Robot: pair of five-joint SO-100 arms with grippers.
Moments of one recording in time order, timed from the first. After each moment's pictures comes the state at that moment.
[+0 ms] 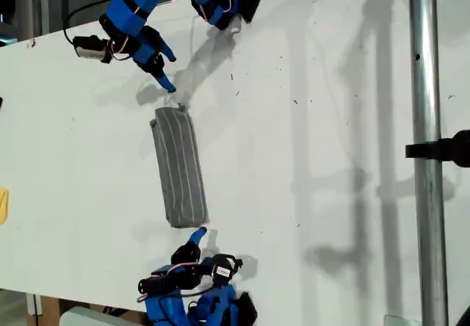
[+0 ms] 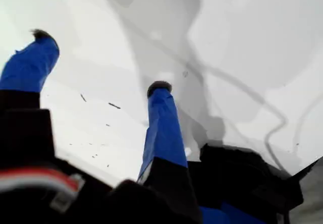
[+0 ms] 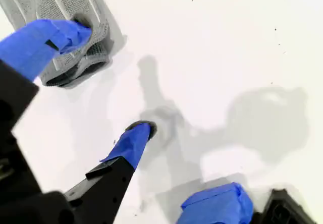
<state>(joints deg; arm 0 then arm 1) -21.4 128.7 126.8 92.8 -83.5 50.5 117.9 117.3 84.9 43.2</state>
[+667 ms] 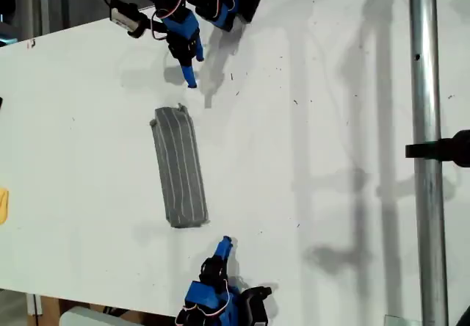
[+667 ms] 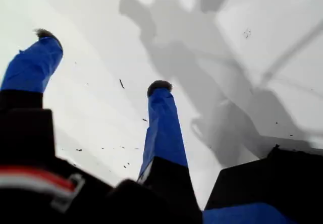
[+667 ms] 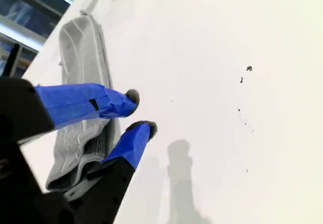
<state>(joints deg) -6.5 197.9 175.1 71.9 -80.9 30.8 158.0 147.2 79.9 69.8</state>
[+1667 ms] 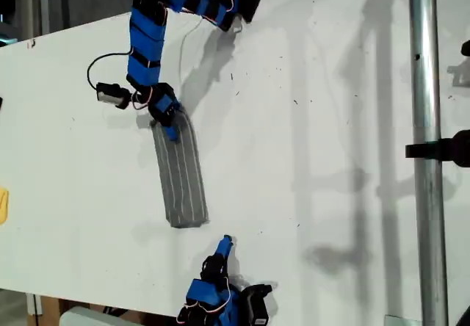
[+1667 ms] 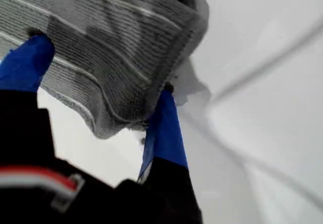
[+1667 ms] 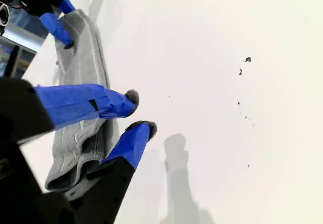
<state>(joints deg) -7.5 198.7 178.4 70.8 -79.2 36.1 72.3 98.9 47.0 56.8</state>
